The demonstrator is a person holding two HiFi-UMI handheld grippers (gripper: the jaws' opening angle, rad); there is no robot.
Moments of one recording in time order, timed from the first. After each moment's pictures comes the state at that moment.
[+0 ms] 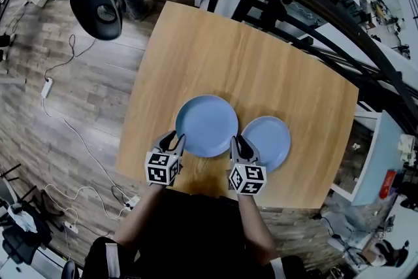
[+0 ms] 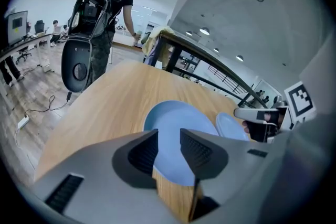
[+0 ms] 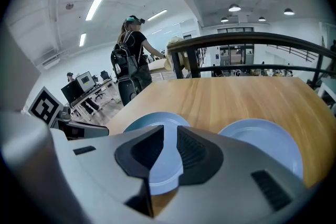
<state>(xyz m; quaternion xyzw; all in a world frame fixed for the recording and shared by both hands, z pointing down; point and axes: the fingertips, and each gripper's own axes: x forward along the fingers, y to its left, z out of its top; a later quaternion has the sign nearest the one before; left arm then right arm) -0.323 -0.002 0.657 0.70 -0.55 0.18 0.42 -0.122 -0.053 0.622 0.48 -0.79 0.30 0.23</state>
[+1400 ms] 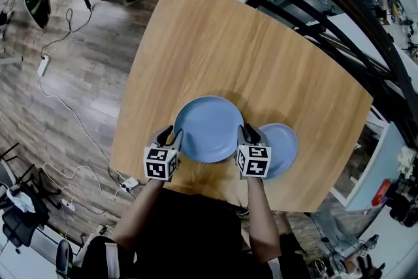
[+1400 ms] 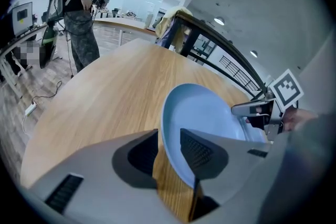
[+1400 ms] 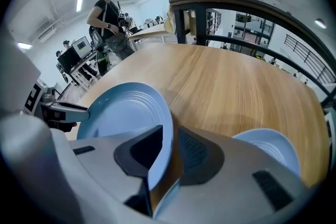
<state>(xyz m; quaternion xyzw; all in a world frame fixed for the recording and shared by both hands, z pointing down) -0.339 -0.010 0.726 0.65 -0.55 0.22 0.48 -0.114 -0.102 0.721 0.41 -0.74 0.32 0.42</state>
